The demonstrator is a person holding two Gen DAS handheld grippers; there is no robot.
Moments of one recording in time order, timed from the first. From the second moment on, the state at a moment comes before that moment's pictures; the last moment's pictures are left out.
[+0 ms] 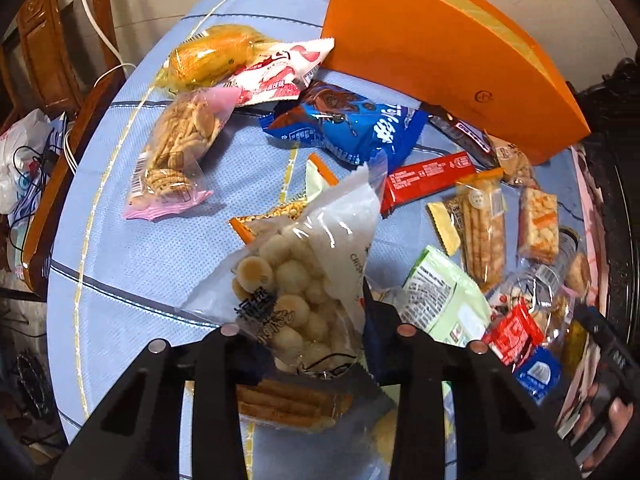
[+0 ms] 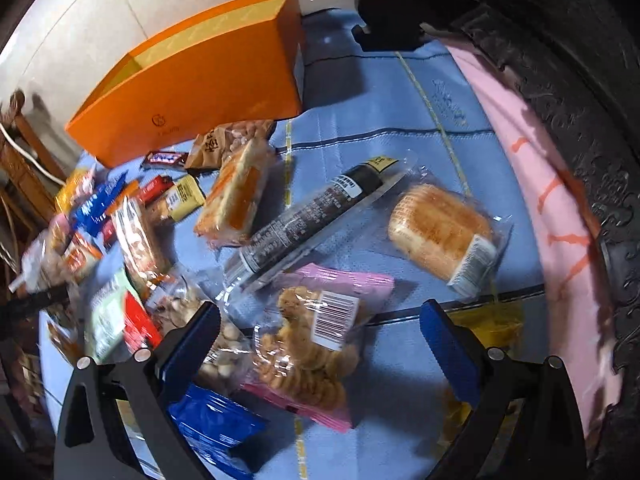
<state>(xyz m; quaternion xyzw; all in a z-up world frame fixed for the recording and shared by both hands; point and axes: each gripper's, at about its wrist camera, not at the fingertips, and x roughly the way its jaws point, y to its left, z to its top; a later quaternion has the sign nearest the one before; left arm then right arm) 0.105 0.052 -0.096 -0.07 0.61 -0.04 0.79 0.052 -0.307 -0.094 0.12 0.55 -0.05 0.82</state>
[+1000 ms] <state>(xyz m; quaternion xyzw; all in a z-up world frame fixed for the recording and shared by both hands) 0.106 0.058 -0.061 -0.08 0.57 -0.08 0.81 0.116 -0.311 -0.116 0.17 0.57 -0.12 0.79</state>
